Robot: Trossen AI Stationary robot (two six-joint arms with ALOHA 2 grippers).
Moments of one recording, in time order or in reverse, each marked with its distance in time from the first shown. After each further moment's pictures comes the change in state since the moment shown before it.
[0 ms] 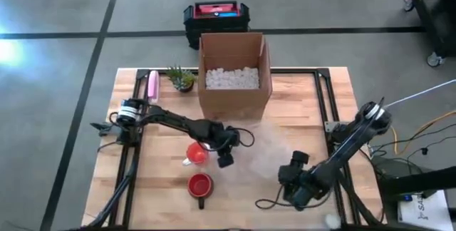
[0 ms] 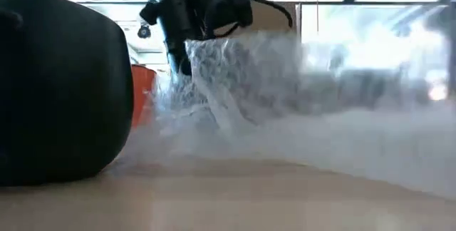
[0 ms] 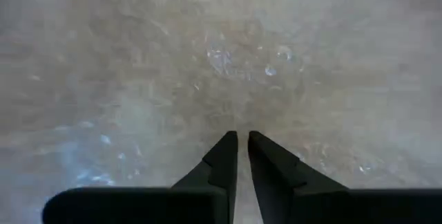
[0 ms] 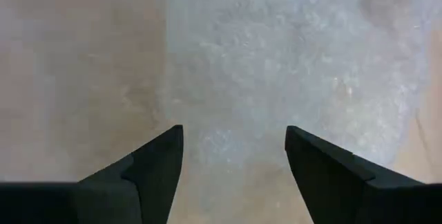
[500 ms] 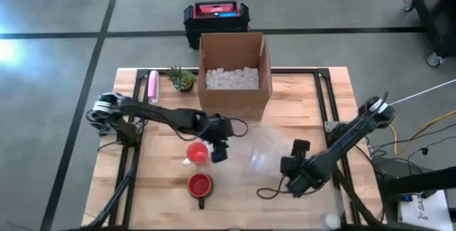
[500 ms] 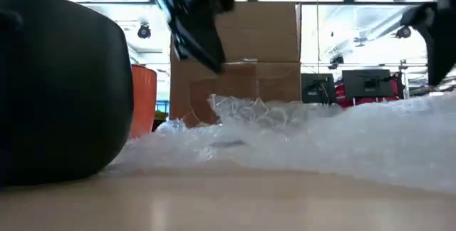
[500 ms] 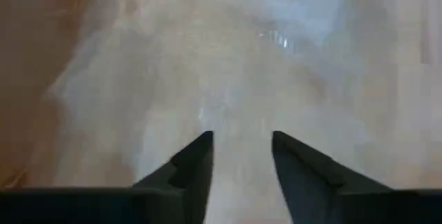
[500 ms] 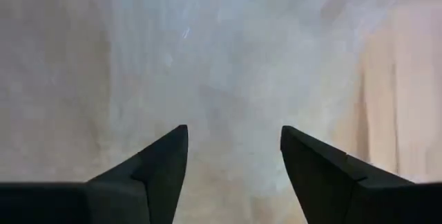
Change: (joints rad) left arm -0.004 -0.302 0.002 -0.163 0.028 0.067; right arm -0.067 -0.185 0.003 -0.173 0.022 -0.173
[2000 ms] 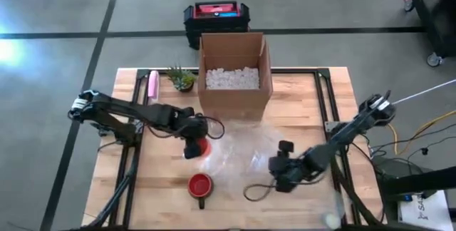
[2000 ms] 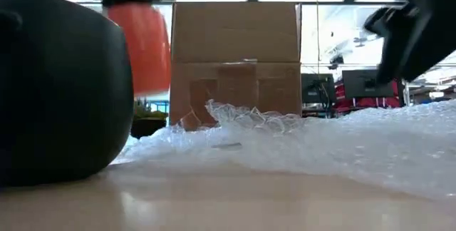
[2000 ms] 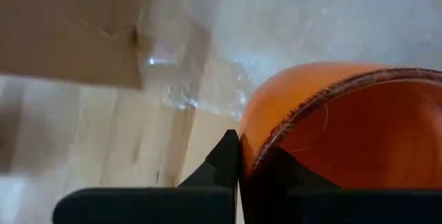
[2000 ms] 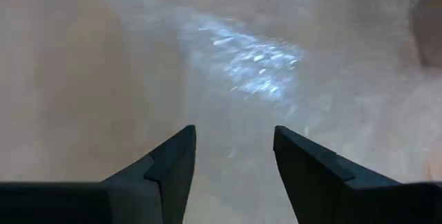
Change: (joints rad) left arm -0.047 -0.200 -0.038 -0.349 -0.146 -0.031; right arm -0.146 0.082 -0.075 0.464 -0.002 -0.250
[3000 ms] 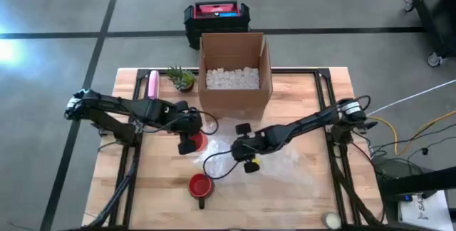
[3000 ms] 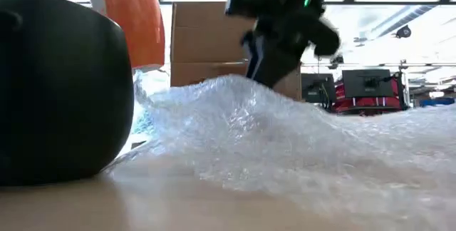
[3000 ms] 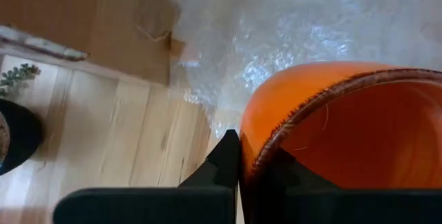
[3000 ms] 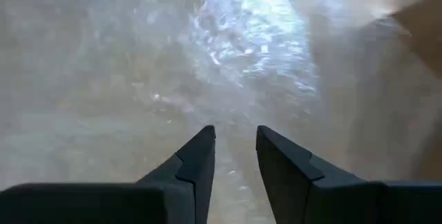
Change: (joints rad) left arm -0.002 -0.050 0.040 -0.075 -0.059 -0.003; right arm -0.332 0.196 0.338 0.046 -0.183 -0.699
